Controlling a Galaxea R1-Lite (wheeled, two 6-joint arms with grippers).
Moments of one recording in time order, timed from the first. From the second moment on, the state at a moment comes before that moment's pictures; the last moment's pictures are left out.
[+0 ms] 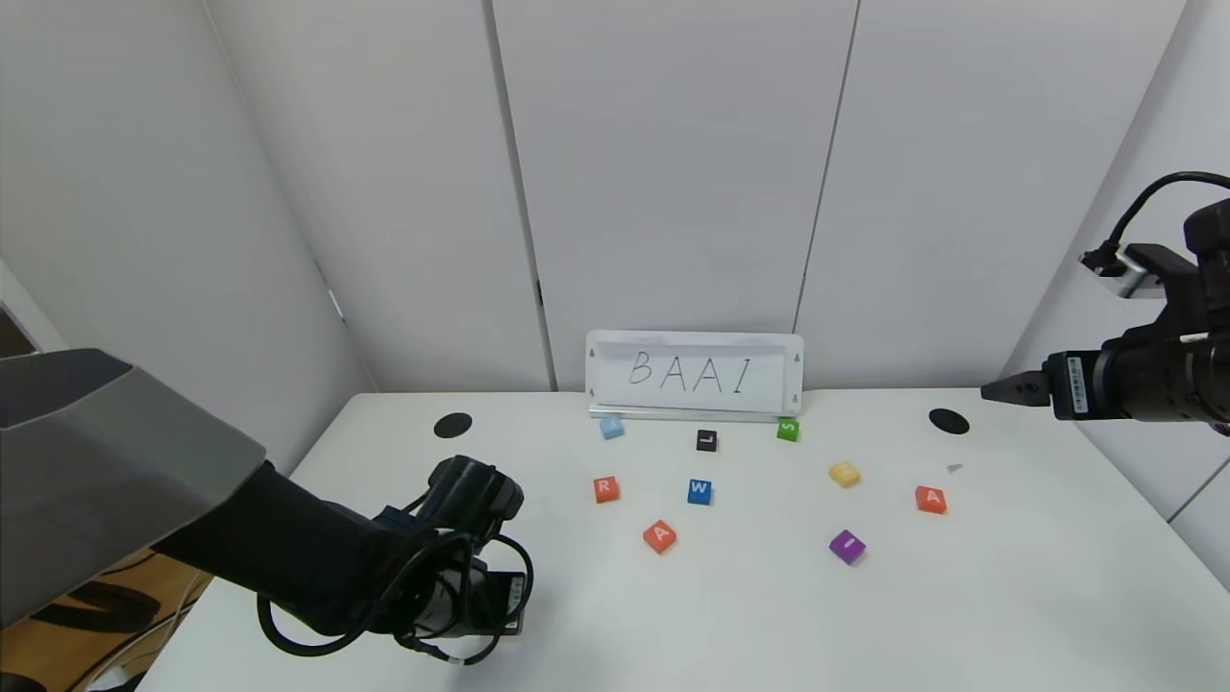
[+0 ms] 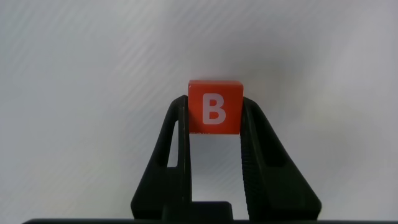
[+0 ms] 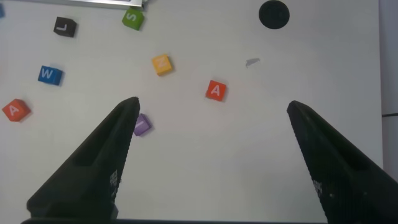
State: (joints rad) left arm -0.44 2.03 -0.81 -0.12 0.17 -0.39; right arm 0.01 1.64 -1.18 0.19 0.02 0.02
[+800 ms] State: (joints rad) left arm -0.44 2.06 -0.82 -0.12 0.18 -0.39; right arm 0.01 1.64 -1.18 0.19 0.02 0.02
